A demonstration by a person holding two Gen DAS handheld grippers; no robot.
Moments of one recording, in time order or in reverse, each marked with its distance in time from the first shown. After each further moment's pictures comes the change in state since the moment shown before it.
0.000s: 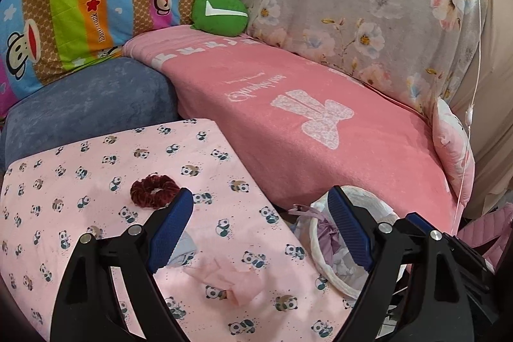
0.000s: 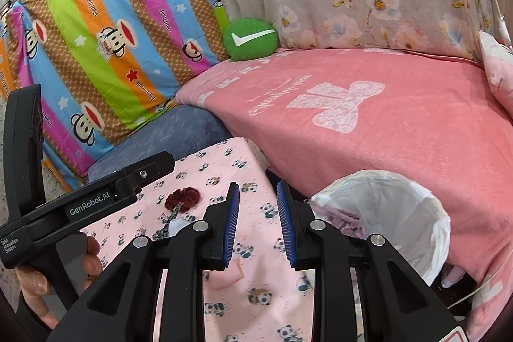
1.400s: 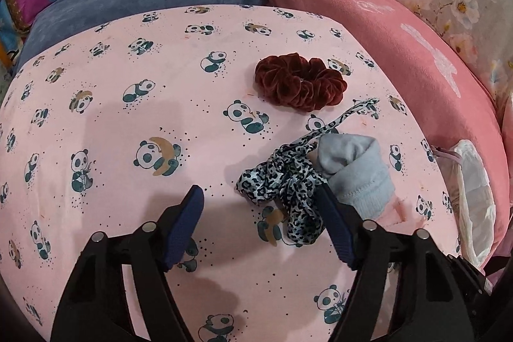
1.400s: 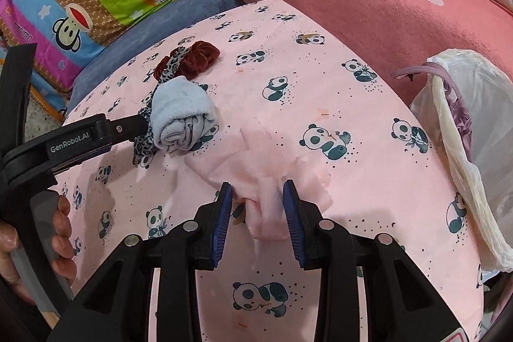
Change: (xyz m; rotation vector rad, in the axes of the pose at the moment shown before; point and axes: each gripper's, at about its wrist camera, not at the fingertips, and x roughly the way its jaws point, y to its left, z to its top) left arm 0.087 0.164 -0.085 -0.184 0.315 0.163; right arm 0.165 0.072 -0.130 -0.080 0.385 -0.019
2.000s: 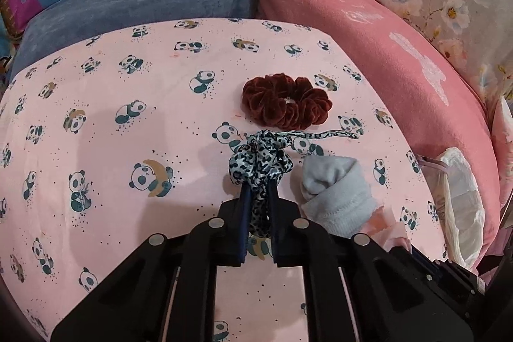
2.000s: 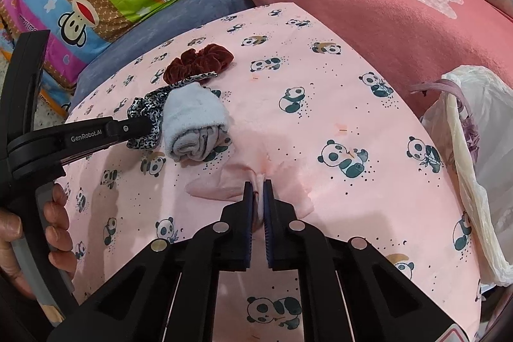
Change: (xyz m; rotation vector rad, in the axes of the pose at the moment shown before) left arm -0.020 -0.007 0.013 0.020 -0.040 -0.044; right arm -0.005 0.011 0.015 -0.009 -0.014 0.034
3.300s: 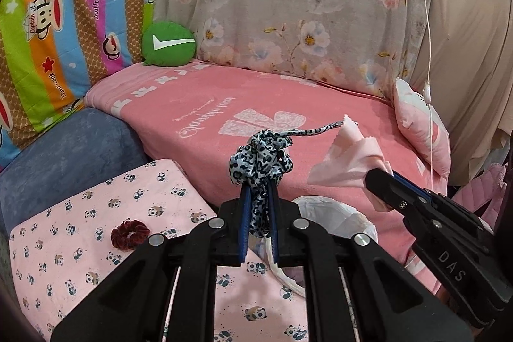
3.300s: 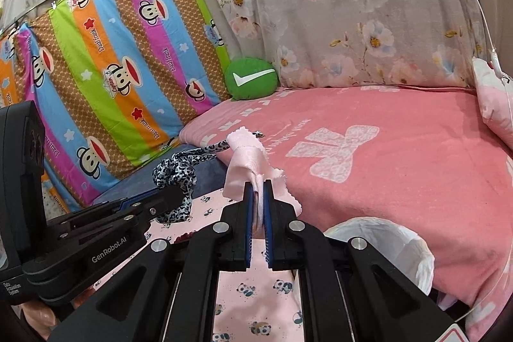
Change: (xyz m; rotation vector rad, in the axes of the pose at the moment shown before) left arm -0.143 -0.234 0.020 0.415 -0.321 -0.207; right arm -0.263 -0.103 0.065 0.116 -0.549 -0.031
